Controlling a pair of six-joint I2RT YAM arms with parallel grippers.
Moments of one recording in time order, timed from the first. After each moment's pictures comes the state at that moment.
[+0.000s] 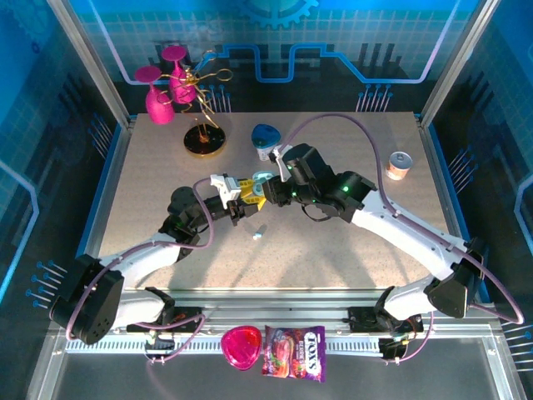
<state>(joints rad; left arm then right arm) -0.43 1.24 0.49 0.84 0.67 -0.04 0.85 1.41 1.42 -0.70 0.05 0.37</state>
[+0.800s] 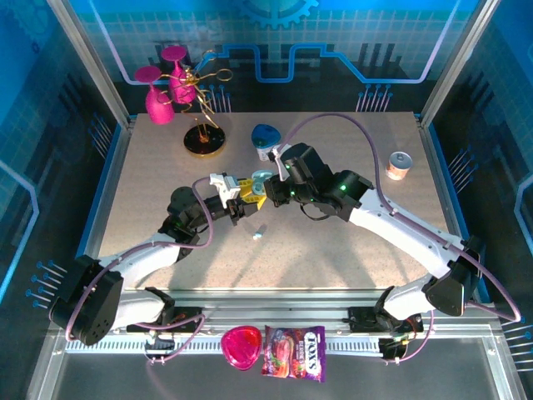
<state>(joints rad) -0.43 1.23 0.49 0.83 0.66 -0.06 0.85 1.43 1.43 -0.70 0.06 0.38</state>
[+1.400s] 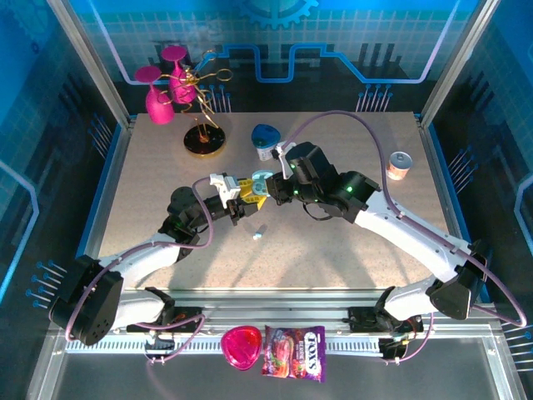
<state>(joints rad) -0.43 1.23 0.49 0.84 0.66 -0.05 0.85 1.39 1.43 -0.68 0.08 0.38</state>
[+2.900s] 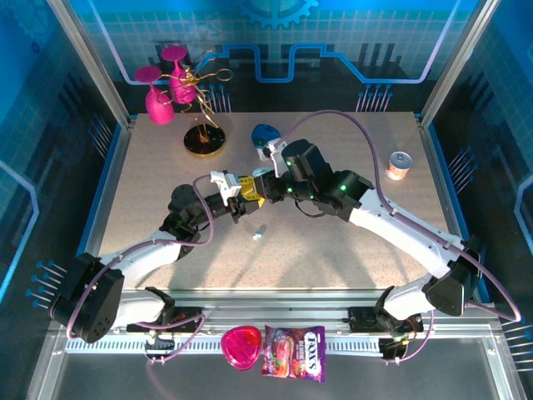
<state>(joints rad) -0.43 1.25 0.51 0.84 0.66 -0.07 0.85 1.43 1.43 -0.58 -0.04 0.37</state>
